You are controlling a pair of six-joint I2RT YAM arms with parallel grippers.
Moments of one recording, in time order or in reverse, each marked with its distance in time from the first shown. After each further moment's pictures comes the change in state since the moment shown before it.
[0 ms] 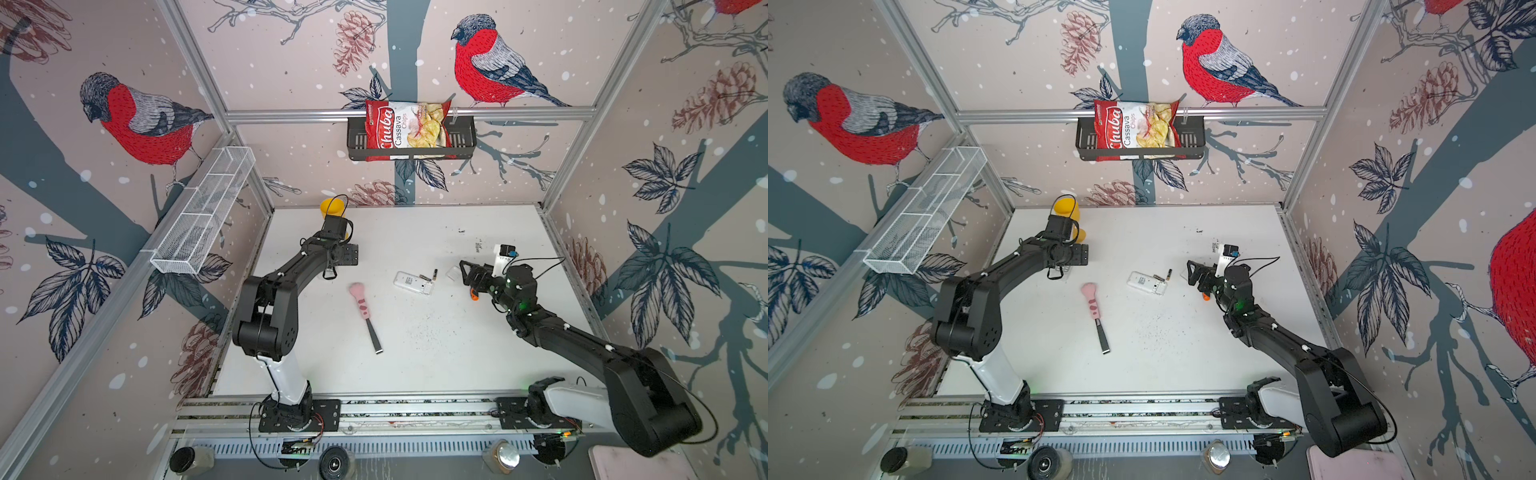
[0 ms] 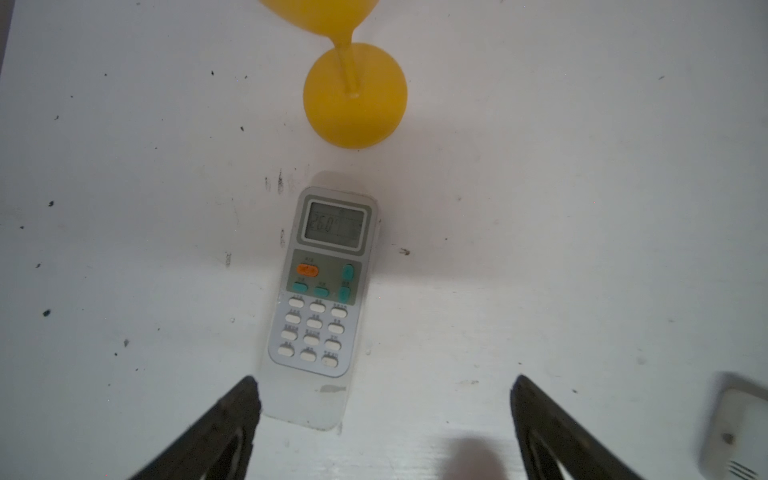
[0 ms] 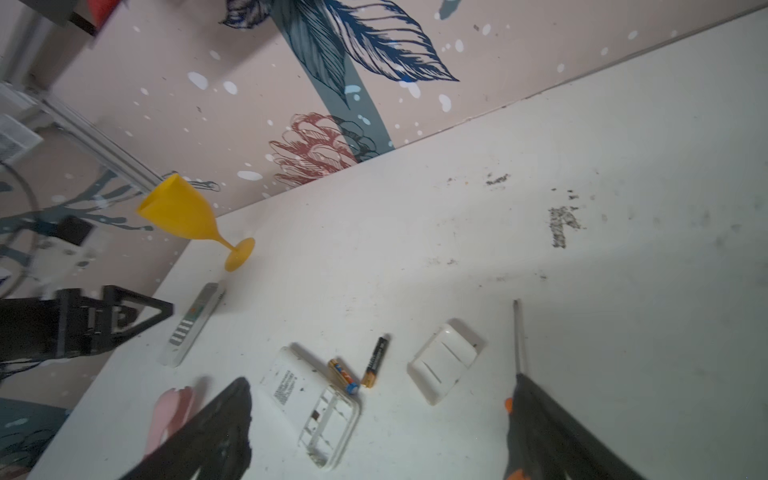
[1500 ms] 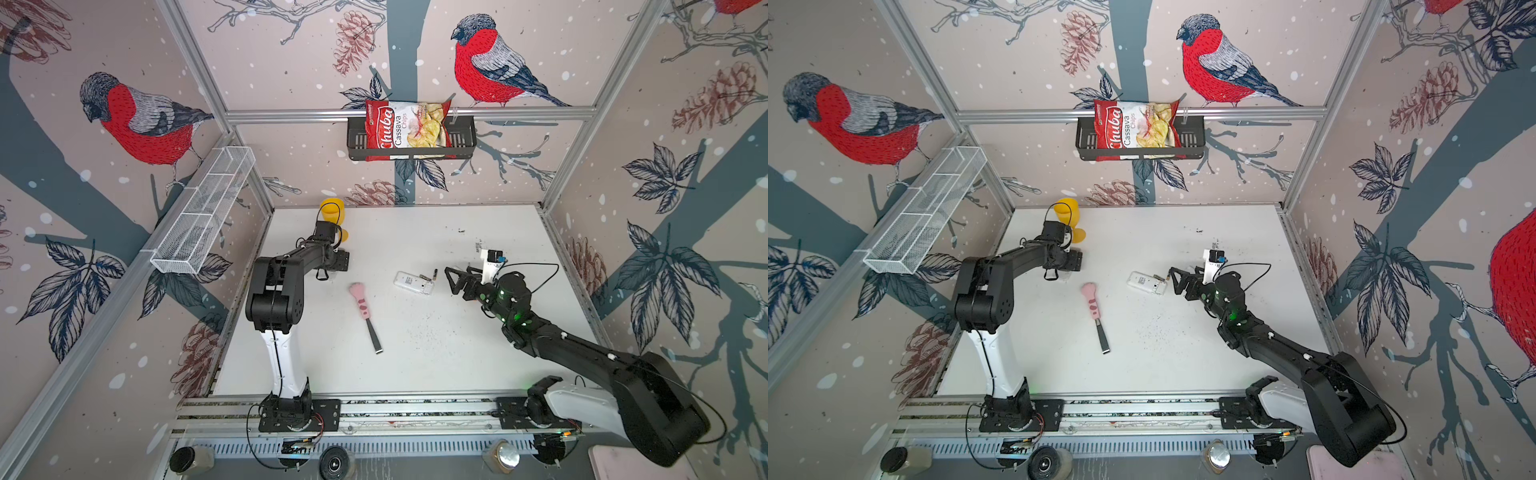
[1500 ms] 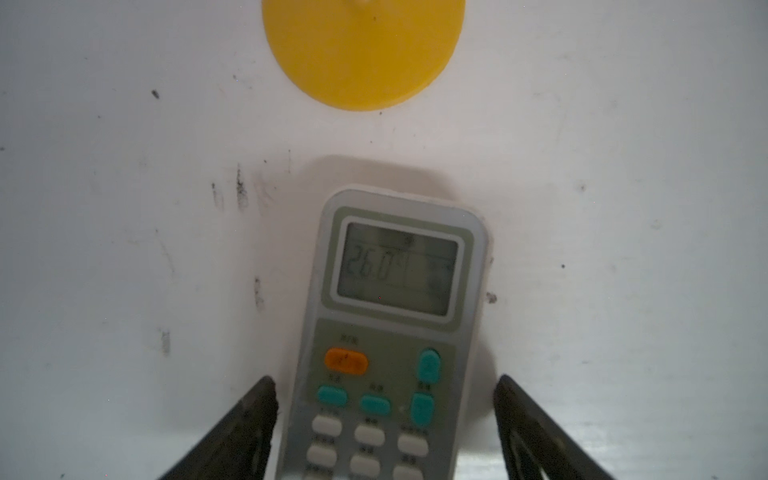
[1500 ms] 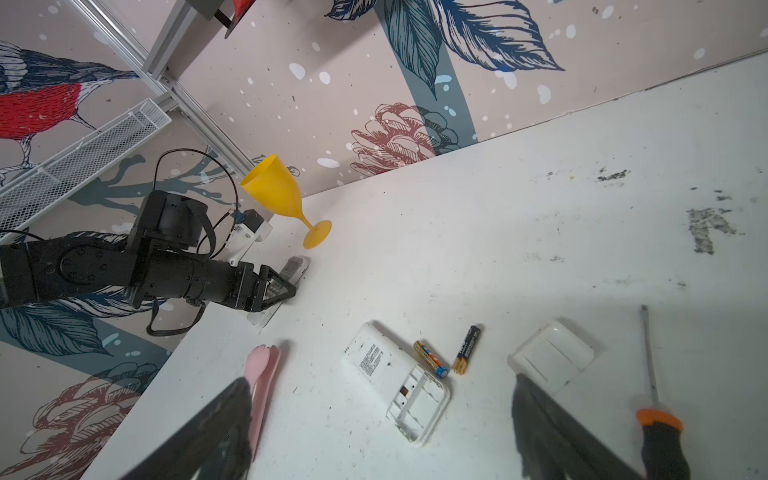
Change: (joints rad) left arm 0.116 0.208 0.027 0.128 0.121 0.159; right arm 0.145 -0.033 -0.035 0.073 -0.010 0.019
